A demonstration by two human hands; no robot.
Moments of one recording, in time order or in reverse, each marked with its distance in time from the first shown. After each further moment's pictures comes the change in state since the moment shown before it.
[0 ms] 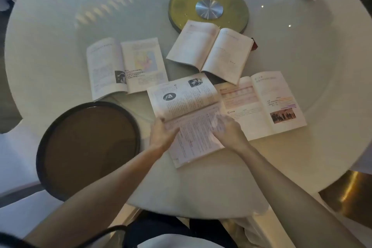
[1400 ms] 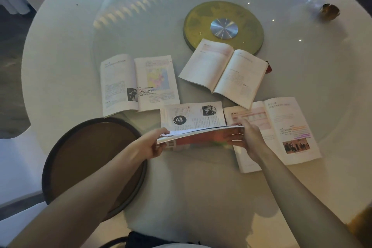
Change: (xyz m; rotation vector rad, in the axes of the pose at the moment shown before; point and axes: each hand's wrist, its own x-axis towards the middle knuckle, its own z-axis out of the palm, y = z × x) left_hand 0.066 0.027 -0.077 -0.514 -0.342 -0.672; right_hand 0.063 -0.028 -0.053 0.974 0.013 0.296
